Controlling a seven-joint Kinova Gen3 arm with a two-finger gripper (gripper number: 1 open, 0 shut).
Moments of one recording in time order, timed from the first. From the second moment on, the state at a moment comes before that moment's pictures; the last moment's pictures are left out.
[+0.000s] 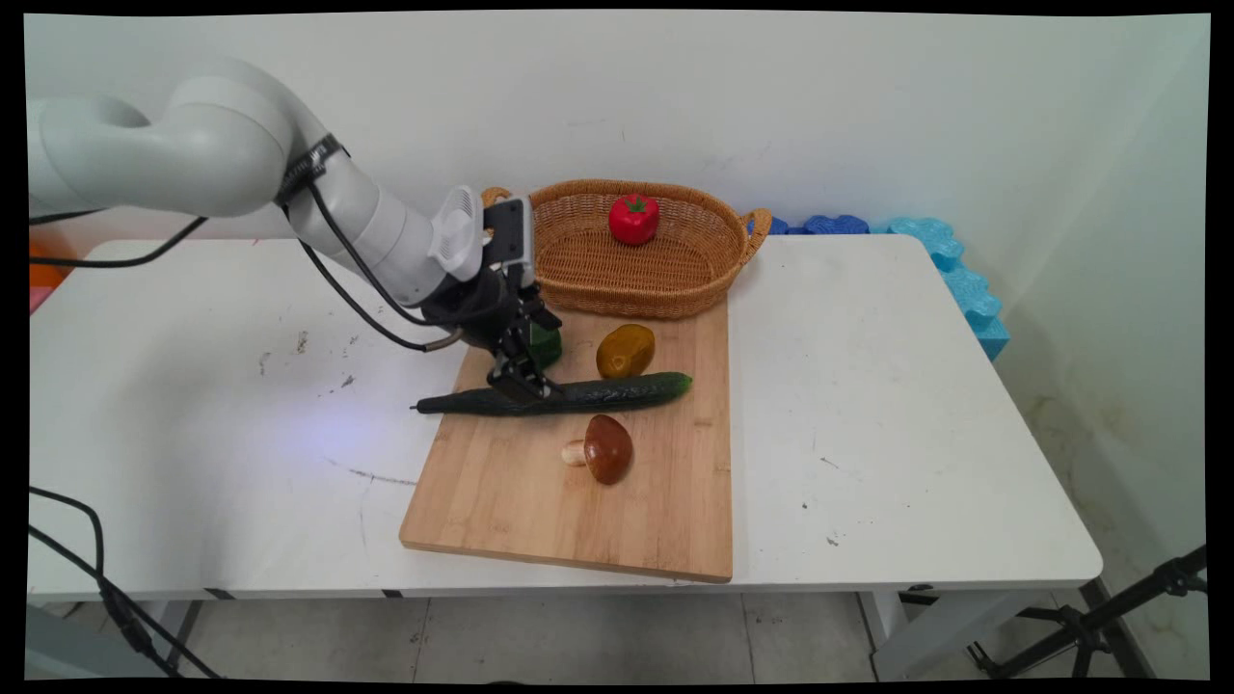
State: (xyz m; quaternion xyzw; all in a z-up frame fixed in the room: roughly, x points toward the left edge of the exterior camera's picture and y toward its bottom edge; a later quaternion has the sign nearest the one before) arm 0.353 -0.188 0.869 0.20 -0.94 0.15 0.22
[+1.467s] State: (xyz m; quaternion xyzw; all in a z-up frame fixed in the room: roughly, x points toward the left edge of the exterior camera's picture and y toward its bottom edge) arm 0.333 -0.195 0.811 0.20 -0.95 0.14 0.20
